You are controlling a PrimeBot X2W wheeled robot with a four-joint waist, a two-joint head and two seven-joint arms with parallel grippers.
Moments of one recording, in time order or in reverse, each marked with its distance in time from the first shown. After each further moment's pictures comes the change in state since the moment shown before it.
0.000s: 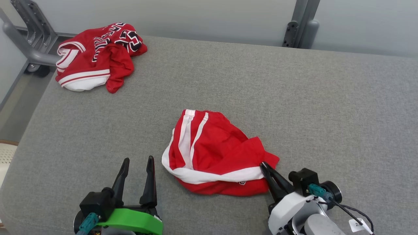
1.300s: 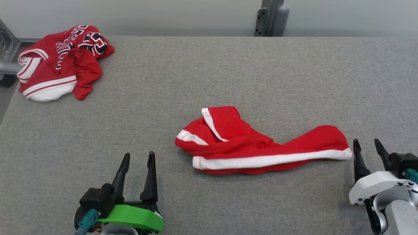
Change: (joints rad) left arm -0.017 0.000 -0.004 -0.010 0.000 -0.002 0.000; right arm 0.021 -0.115 -0.507 -0.032 -0.083 0.000 0.009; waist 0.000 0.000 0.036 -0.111
